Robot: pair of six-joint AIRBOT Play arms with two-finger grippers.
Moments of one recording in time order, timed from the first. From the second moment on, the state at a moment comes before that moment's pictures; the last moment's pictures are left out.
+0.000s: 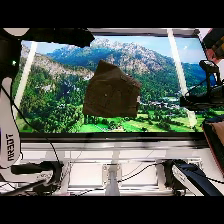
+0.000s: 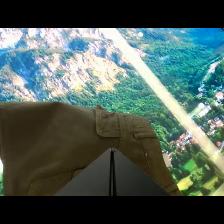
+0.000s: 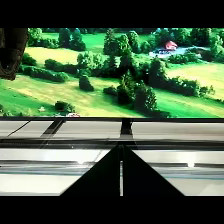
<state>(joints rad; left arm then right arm) -0.31 -1.48 2.01 1.09 -1.17 -1.33 -0.01 -0.91 1.21 -1.57 1.60 1.58</state>
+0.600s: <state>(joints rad) -0.31 -1.48 2.01 1.09 -1.17 -1.33 -0.01 -0.91 1.21 -1.58 1.58 1.56</state>
